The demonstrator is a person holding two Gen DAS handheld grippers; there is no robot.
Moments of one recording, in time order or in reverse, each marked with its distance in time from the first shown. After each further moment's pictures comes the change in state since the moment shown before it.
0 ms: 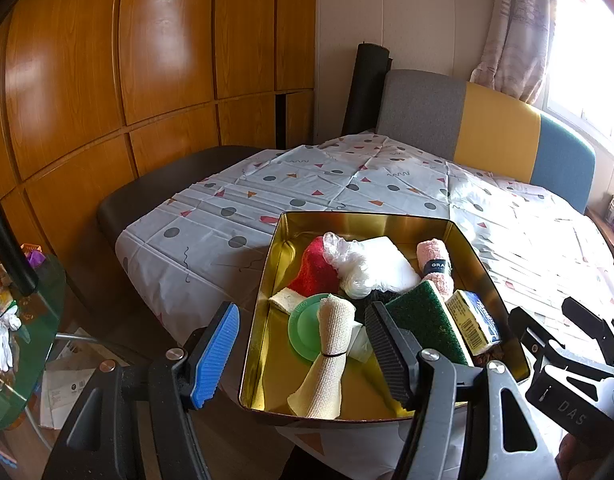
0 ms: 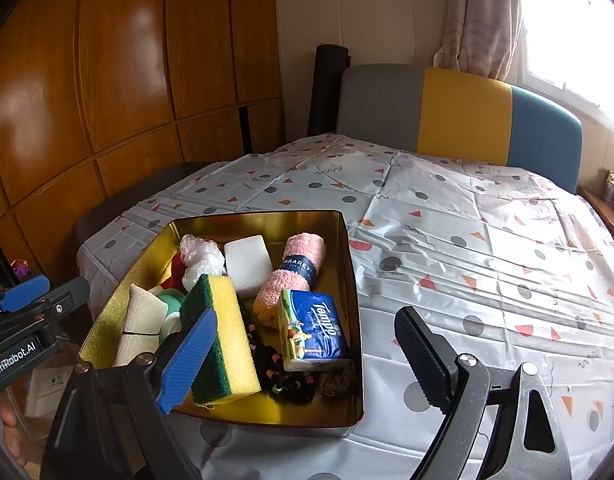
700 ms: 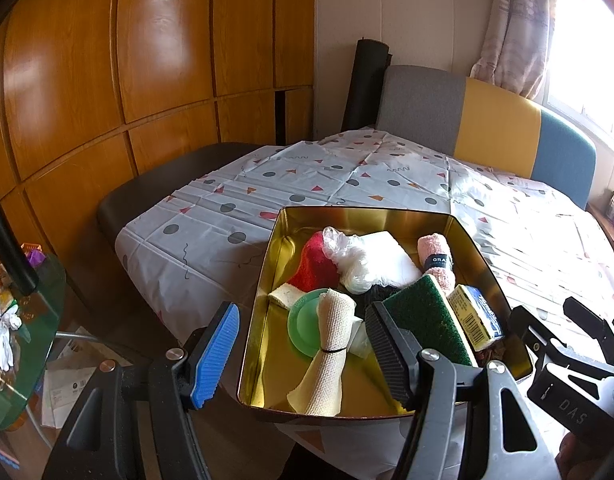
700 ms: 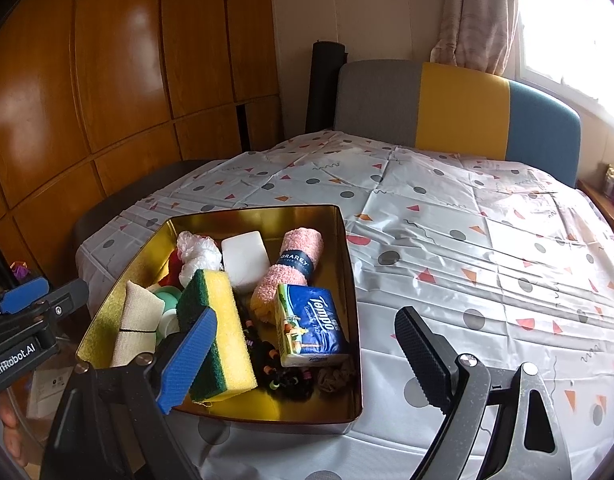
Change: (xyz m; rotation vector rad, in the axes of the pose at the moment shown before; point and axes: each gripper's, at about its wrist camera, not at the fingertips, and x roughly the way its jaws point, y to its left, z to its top) left arm 0.003 -0.001 -0.002 0.011 0.011 0.001; right arm 0.003 -0.001 -0.004 0.018 0.007 -0.005
